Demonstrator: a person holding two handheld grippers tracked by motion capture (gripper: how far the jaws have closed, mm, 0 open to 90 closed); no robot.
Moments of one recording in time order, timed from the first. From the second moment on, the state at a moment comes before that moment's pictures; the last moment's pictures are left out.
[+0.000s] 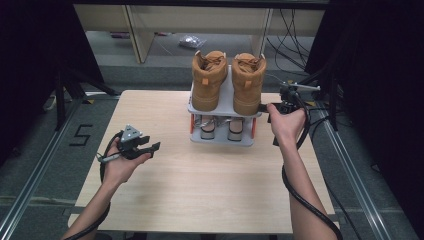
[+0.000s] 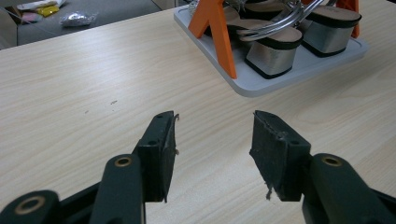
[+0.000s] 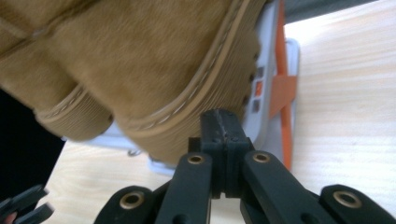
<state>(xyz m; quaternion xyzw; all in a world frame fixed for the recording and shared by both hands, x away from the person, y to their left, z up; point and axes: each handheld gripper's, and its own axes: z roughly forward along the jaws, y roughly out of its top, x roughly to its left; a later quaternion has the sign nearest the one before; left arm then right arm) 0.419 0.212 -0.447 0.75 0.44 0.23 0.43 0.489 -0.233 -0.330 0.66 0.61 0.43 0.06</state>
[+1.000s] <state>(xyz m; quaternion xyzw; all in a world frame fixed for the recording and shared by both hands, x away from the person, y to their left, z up) 0.393 0.225 -0.463 0.71 0.45 0.27 0.47 0.437 -0.276 -0.373 0.58 0.67 0.42 0.19</state>
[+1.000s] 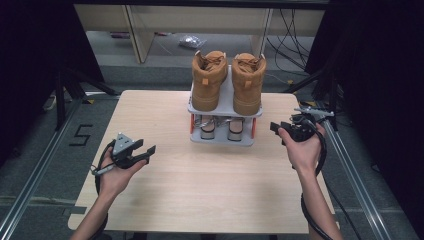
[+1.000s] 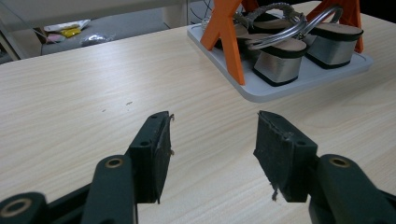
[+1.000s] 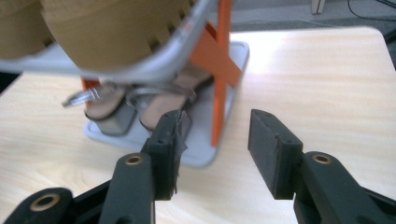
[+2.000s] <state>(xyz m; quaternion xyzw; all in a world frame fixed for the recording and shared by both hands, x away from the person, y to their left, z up) 0.372 0.234 -0.500 0.69 0.46 0.28 0.49 0.370 -0.297 -0.478 0.61 0.66 0.40 0.16</state>
